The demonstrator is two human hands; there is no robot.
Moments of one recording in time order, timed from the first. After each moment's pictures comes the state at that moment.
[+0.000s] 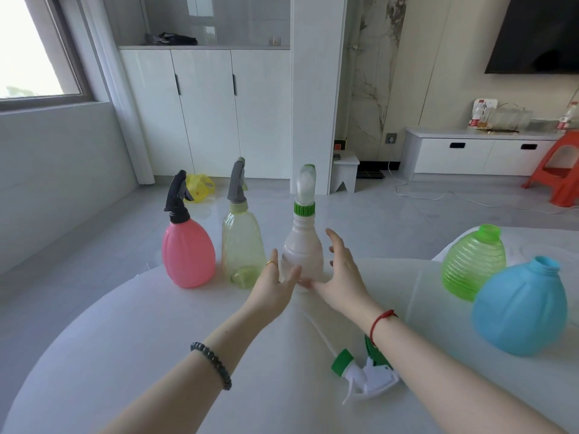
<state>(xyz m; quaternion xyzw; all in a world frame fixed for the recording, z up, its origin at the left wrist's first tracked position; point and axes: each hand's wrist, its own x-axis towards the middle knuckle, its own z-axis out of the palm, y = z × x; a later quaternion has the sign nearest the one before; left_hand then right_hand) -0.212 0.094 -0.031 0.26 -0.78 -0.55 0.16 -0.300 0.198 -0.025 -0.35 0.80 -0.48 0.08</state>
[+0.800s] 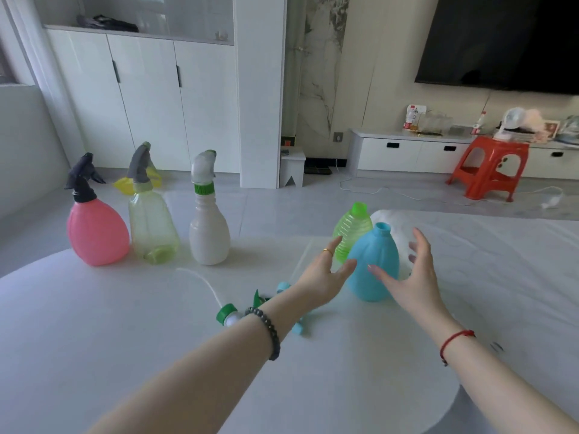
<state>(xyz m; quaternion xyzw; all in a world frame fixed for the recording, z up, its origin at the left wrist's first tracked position) -0.286 0.315 -0.003 0.09 -0.83 -0.55 0.08 -0.358 0.460 -0.015 -0.19 0.82 -0.52 -0.09</state>
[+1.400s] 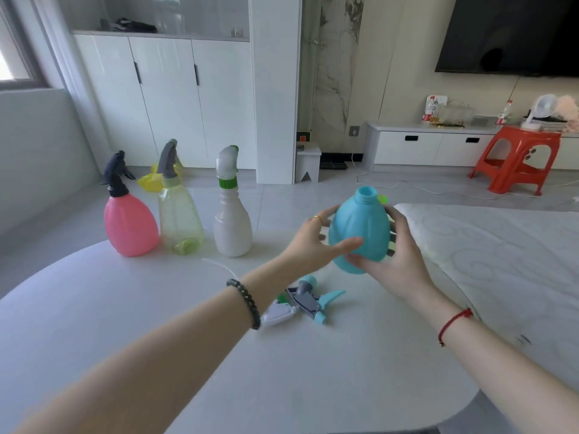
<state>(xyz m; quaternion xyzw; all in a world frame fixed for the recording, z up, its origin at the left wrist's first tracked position) -0.252 0.276 0.035 0.08 -0.82 -0.55 0.14 -0.319 0.416 0.016 -0.30 0.77 -0.56 -0.03</state>
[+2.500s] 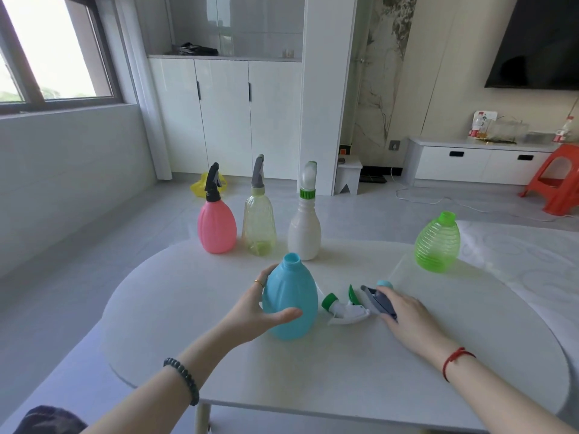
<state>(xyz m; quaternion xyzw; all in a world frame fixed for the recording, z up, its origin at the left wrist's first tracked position) -0.073 0.151 -0.029 0.16 -0.80 -0.57 0.12 -0.269 0.363 -0.059 -0.37 0.92 -0.14 0.00</state>
